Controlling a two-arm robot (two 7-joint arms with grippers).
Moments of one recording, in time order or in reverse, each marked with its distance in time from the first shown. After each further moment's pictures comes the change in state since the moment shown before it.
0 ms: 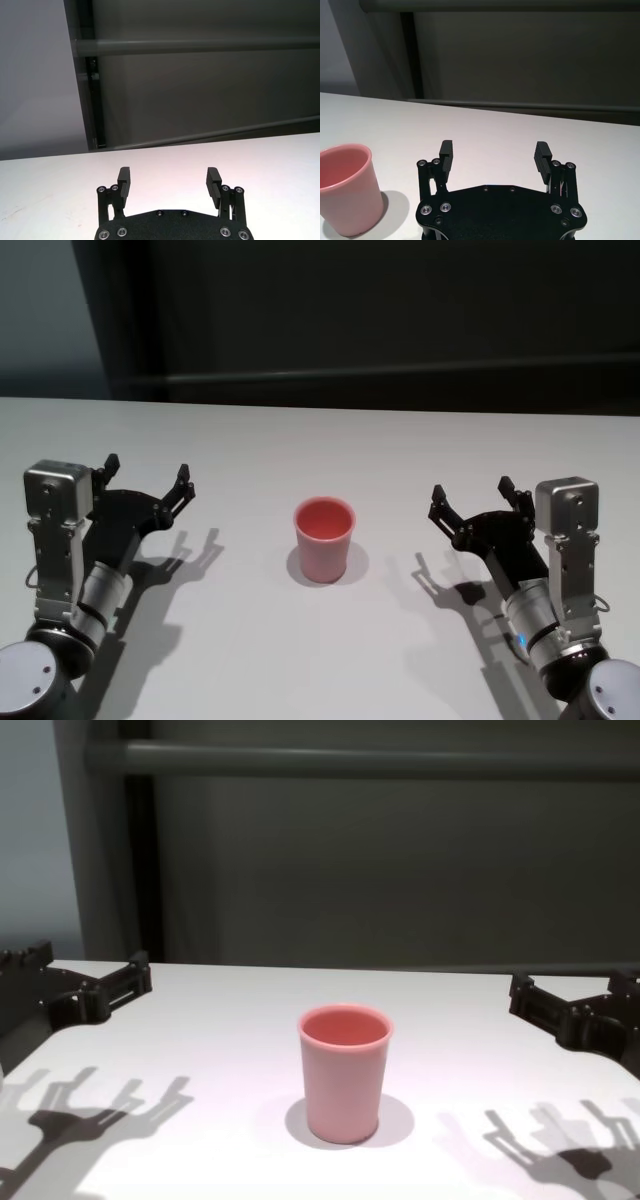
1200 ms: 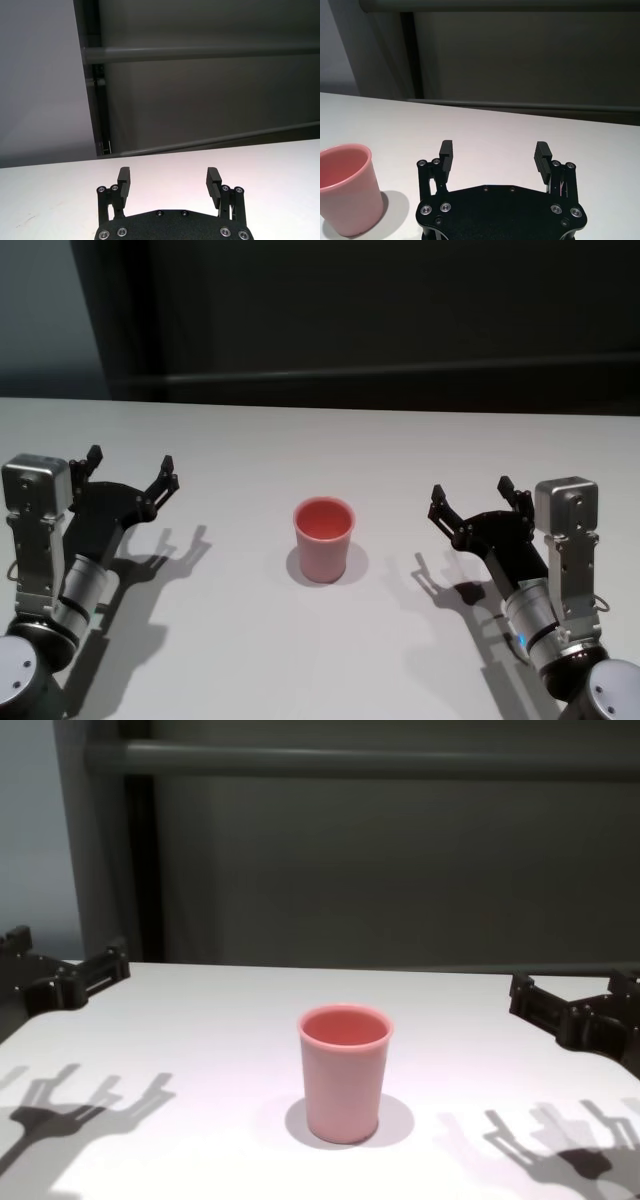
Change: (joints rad) left arm -0.009 0.006 -0.033 0.000 0.005 -0.010 -0.035; right arm 0.000 0.000 0.000 0.000 0.000 0.000 0.000
